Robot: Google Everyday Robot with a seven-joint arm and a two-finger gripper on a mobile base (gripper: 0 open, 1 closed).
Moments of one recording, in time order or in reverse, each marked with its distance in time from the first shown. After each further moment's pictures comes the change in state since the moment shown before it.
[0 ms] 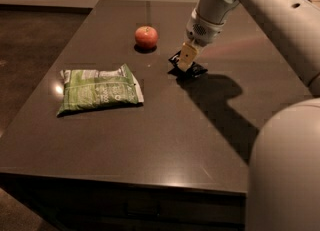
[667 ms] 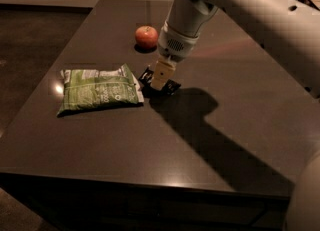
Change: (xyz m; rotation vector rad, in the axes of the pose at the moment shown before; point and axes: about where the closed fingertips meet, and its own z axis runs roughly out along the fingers) arm -0.026 0.116 0.011 -0.144 -0.025 -0.295
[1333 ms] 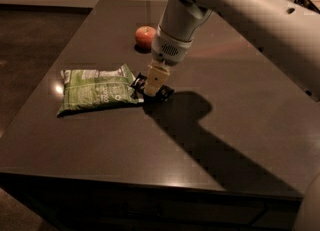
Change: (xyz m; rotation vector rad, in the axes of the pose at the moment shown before) arm -0.013 0.018 0.007 -0.015 -0.010 -0.074
